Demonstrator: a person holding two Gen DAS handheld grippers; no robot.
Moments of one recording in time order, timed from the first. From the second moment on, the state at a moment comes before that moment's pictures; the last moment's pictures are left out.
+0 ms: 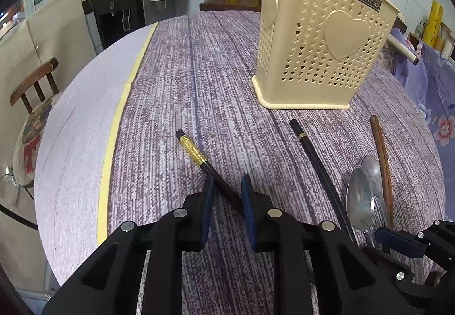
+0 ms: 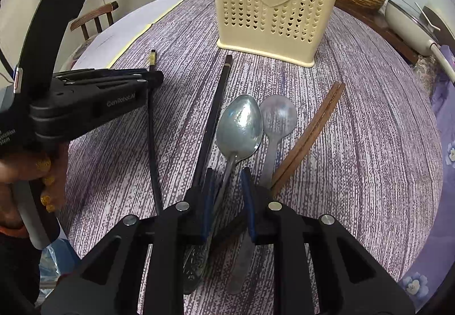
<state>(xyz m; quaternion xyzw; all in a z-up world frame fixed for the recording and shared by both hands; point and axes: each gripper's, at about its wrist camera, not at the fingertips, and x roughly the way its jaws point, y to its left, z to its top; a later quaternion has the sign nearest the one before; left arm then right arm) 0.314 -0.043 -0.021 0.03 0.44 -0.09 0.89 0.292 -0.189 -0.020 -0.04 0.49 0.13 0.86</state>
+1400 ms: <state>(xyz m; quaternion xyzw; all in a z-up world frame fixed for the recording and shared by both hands) 0.351 -0.040 -0.022 0.01 0.47 0.00 0.88 0.337 -0.173 -0.021 -0.01 0.49 0.06 0.87</state>
